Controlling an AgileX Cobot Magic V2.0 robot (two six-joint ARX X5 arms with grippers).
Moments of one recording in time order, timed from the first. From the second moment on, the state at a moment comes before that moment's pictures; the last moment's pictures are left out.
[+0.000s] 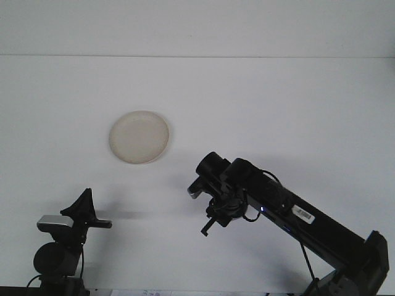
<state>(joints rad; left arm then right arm) -0.08 0.00 0.03 0.10 -0.01 -0.10 0.81 1.66 1.45 -1.28 -0.16 -0.02</state>
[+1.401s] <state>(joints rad) -0.08 0.00 0.03 0.10 -0.01 -0.10 0.72 1.68 1.70 -1.34 -0.18 -0.14</state>
